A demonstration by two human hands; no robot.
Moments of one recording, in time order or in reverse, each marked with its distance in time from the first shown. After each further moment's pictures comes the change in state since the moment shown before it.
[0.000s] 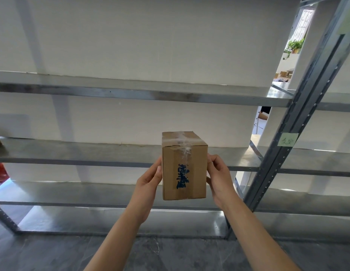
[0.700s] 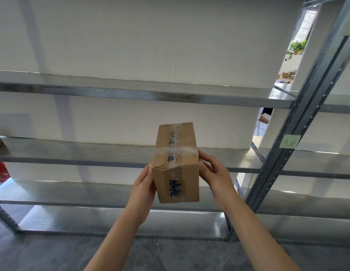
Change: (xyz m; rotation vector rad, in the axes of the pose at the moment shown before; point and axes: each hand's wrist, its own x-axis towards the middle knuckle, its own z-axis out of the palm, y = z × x) left_hand 0.004 -0.002 -0.003 -0.169 0.126 -0.073; right_hand 0.003 -0.001 -0.006 -0.087 -0.171 -0.059
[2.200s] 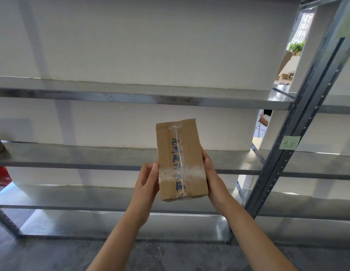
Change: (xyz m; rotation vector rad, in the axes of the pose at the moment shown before) left_hand -0.007 0.012 0.014 0.004 -0.036 0.084; right_hand -0.012 -0.010 0.010 -0.078 -0.187 0.011
